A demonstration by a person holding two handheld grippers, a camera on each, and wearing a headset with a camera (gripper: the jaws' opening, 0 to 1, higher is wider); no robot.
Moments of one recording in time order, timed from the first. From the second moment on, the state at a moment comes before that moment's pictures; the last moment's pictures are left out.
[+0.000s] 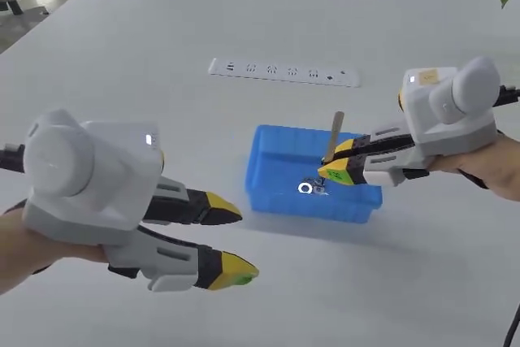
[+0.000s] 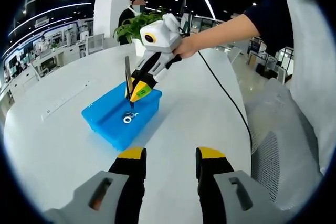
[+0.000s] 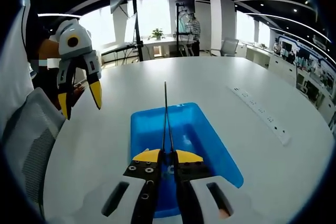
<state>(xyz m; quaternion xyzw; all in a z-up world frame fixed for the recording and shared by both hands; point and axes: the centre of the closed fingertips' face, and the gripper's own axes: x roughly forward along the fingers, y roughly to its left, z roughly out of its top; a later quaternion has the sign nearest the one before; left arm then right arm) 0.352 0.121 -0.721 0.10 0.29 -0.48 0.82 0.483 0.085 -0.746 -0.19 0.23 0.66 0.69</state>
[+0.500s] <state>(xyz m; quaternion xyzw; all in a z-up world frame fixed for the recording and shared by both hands) 0.411 0.110 -0.666 0.11 0.21 -0.46 0.86 0.471 0.091 -0.705 -0.20 0.20 0.67 0.69</state>
